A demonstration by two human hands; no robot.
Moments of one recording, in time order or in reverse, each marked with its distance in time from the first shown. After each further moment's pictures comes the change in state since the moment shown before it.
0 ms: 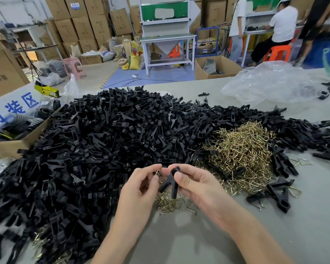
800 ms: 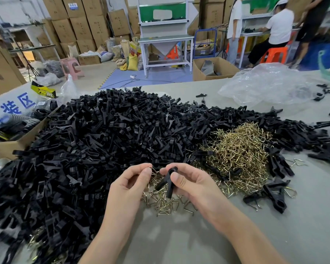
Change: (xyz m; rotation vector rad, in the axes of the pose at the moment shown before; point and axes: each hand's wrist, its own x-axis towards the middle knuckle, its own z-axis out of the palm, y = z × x) left_hand 0.002 0.009 -0.010 -0.299 0.043 -0.233; right_hand 0.002 0.008 -0.005 -0.152 0.054 -0.058
